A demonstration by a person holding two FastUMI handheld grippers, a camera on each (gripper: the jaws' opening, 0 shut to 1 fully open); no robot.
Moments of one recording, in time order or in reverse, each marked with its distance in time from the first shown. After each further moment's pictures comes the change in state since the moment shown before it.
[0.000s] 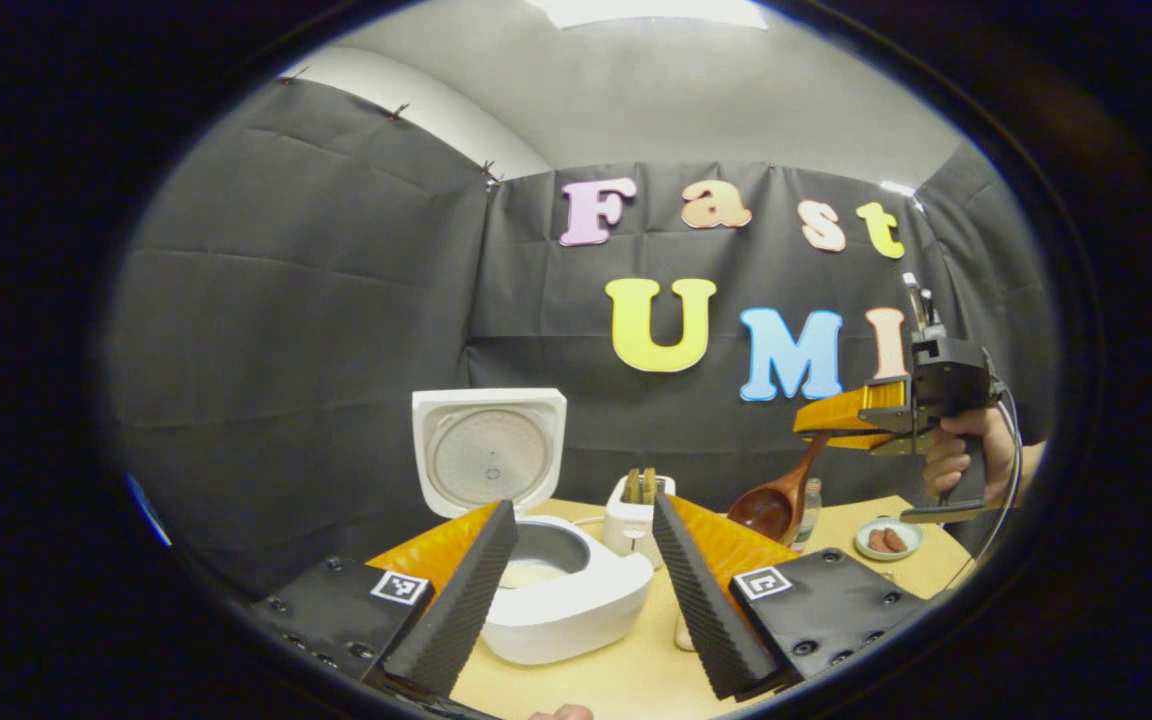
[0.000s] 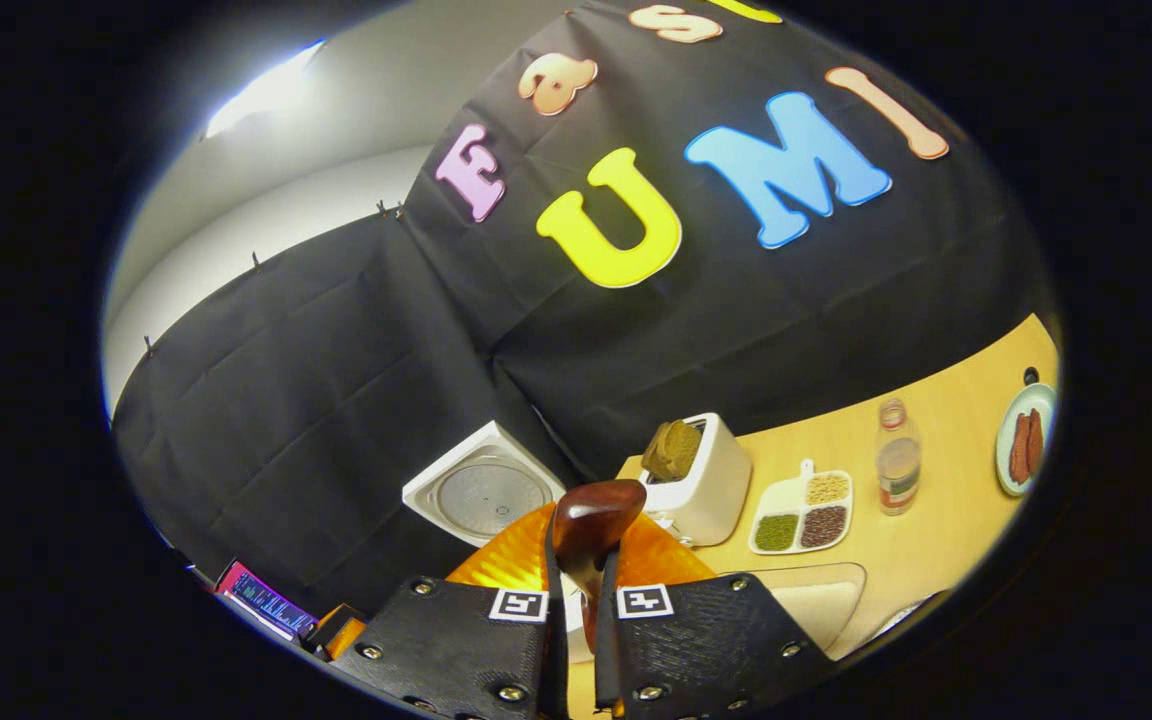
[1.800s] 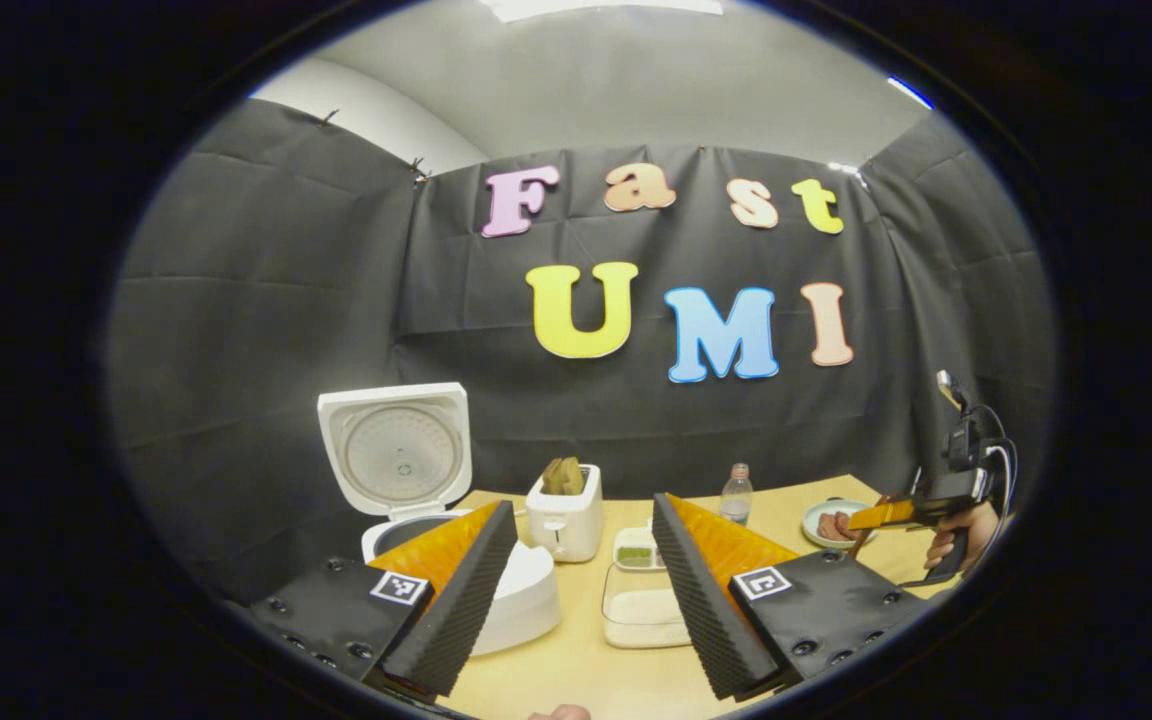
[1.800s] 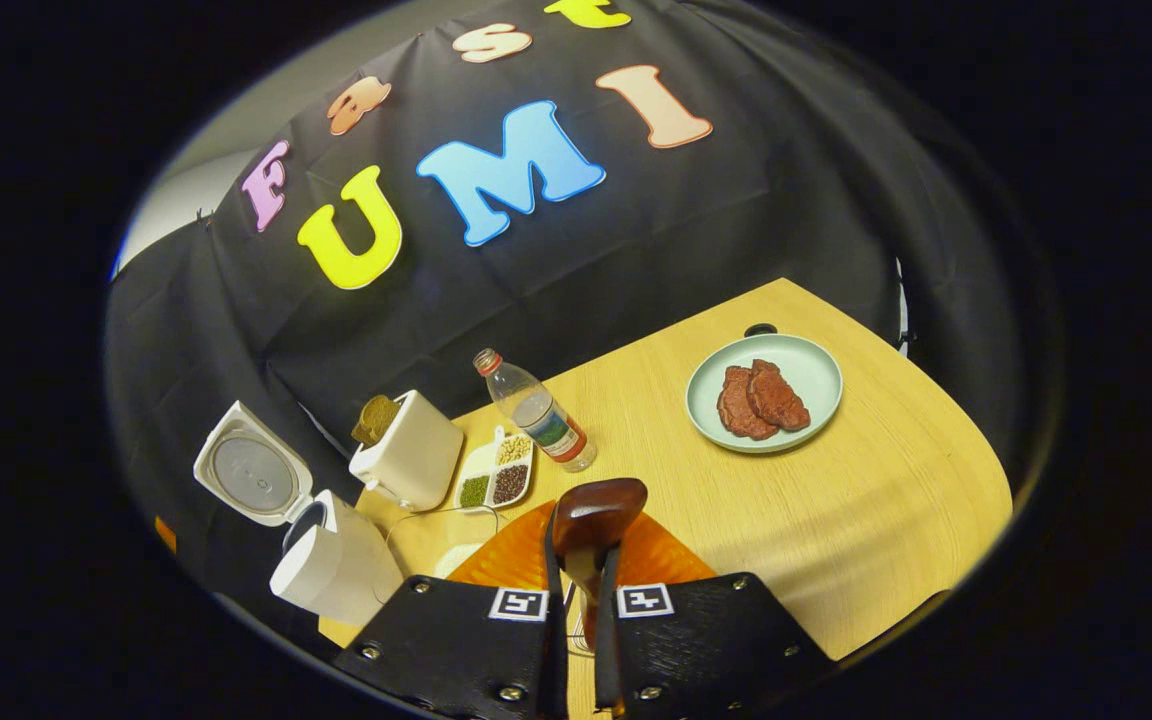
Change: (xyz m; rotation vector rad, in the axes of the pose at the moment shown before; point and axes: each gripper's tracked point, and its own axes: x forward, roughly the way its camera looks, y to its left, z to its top) left arm 0.001 -0.092 -0.011 0.062 0.053 -0.122; right arm -0.132 -0.246 -0.081 0.044 0.024 -0.579
